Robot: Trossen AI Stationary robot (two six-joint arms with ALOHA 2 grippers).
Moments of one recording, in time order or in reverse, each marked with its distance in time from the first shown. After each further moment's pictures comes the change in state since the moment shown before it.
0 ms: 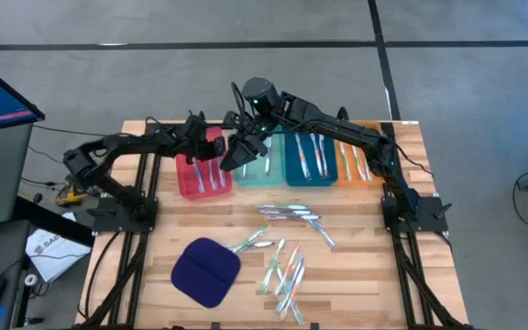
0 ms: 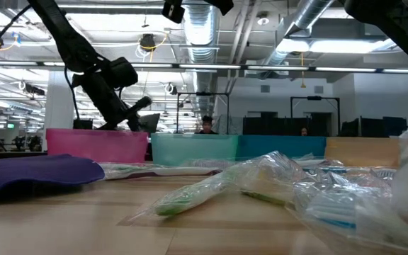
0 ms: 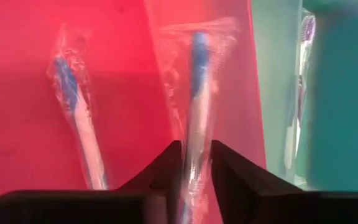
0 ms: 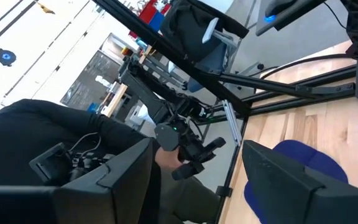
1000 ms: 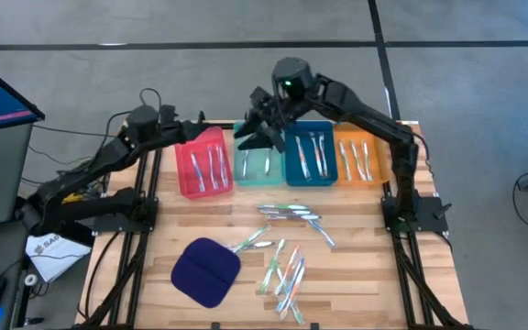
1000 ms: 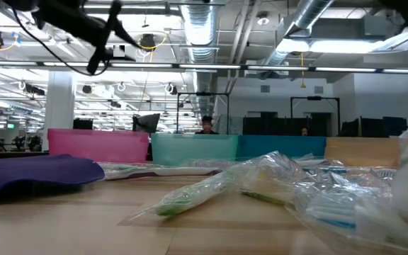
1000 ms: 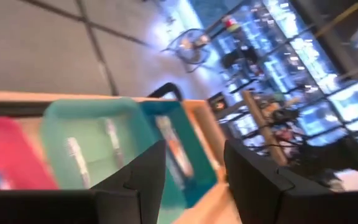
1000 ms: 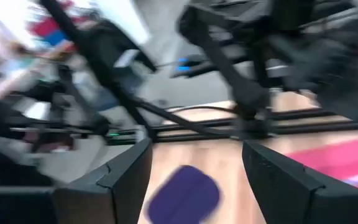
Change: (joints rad) left arm -0.041 -0.679 0.024 -0.031 -0.012 0.101; right arm -0.012 -0.216 0.000 -0.266 0.417 -0.399
